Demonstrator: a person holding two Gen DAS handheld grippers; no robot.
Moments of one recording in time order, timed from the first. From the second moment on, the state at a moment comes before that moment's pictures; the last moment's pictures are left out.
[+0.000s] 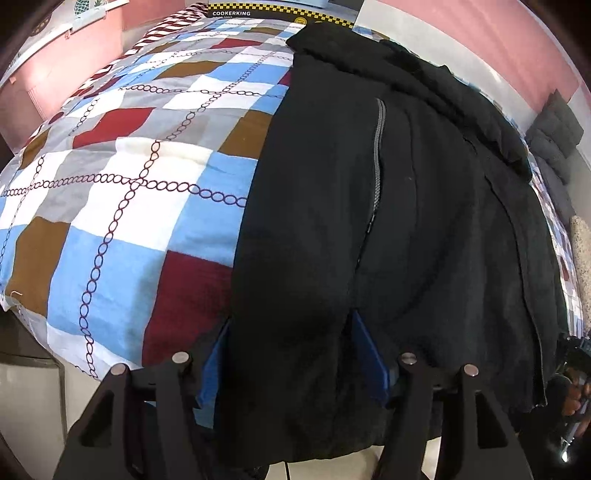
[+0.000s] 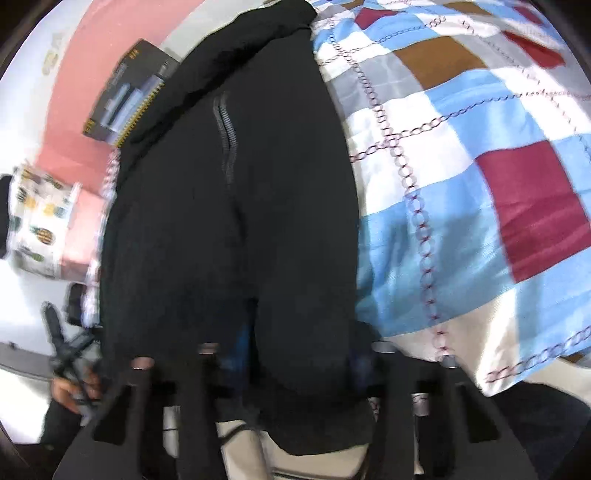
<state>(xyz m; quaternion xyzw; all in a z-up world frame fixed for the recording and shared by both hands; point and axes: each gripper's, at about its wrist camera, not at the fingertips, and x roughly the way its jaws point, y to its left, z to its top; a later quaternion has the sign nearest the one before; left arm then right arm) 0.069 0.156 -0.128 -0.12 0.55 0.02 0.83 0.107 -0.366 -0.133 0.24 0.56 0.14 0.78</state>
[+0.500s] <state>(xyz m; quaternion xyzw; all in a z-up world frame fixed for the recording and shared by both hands) 0.043 0.165 -0.061 -0.15 0.48 0.00 0.87 0.090 -0.359 -0.061 0.21 0.49 0.16 0.83</state>
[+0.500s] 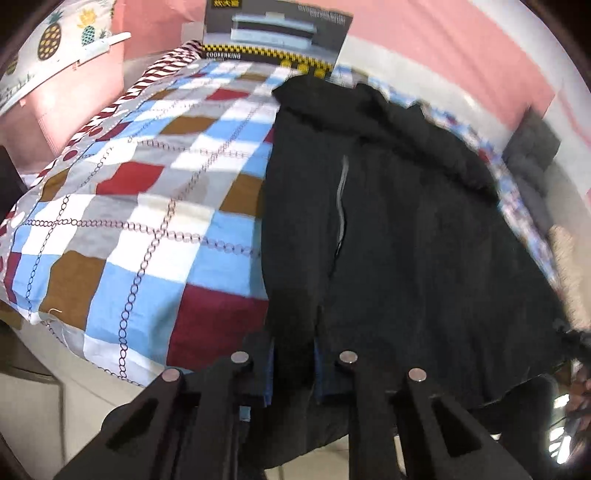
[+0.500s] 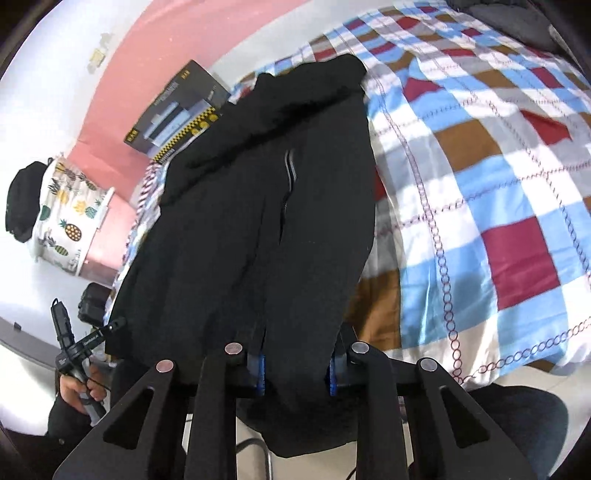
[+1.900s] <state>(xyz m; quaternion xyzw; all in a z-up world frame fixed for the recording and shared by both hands) 0.303 0.213 0.094 -0.21 0.32 0.00 0.93 0.344 -0.352 0.059 0.34 0.36 0.18 0.85</state>
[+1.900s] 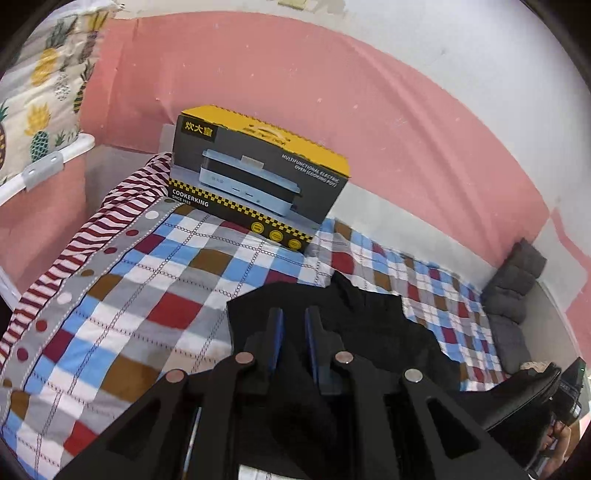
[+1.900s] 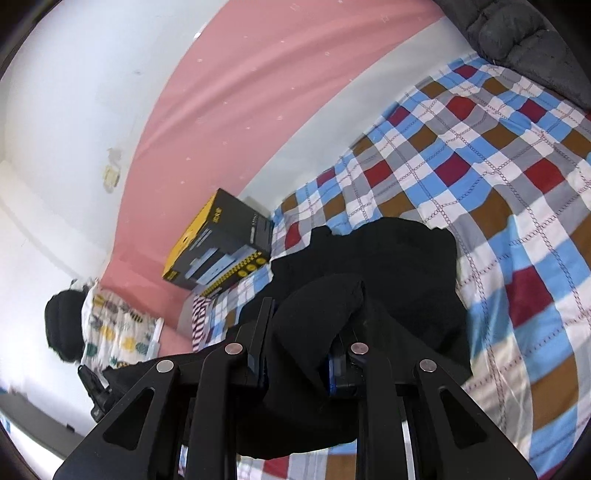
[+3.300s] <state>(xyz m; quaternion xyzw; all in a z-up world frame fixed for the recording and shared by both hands) 0.407 0.163 -0.038 -0.18 0.41 -0.10 0.89 0.443 -0.298 -0.044 0.16 0.44 0.15 0.87</state>
